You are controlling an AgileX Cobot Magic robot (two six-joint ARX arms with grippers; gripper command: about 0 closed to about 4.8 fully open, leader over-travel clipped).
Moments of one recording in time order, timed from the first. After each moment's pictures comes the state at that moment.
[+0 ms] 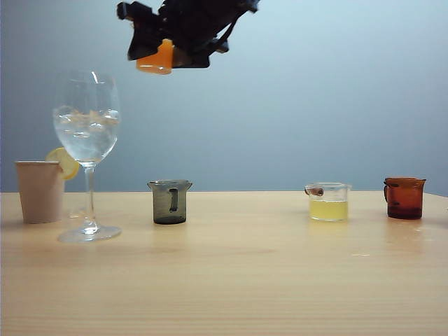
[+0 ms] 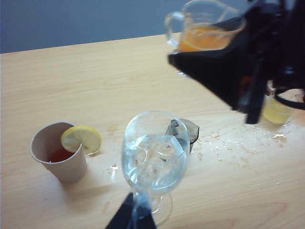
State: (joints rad) left arm -0.30 0.71 0.92 -0.56 0.03 0.00; right arm 0.74 1.92 1.58 0.18 -0.08 -0.01
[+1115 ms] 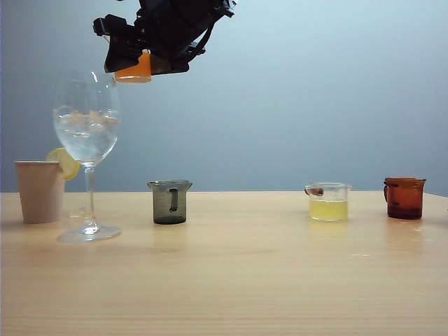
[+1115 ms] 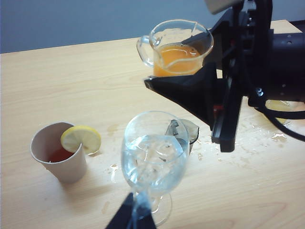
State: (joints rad) left arm -0.30 0.71 0.92 -0.56 0.03 0.00; right arm 0.78 1.99 1.68 0.07 -0.10 -0.14
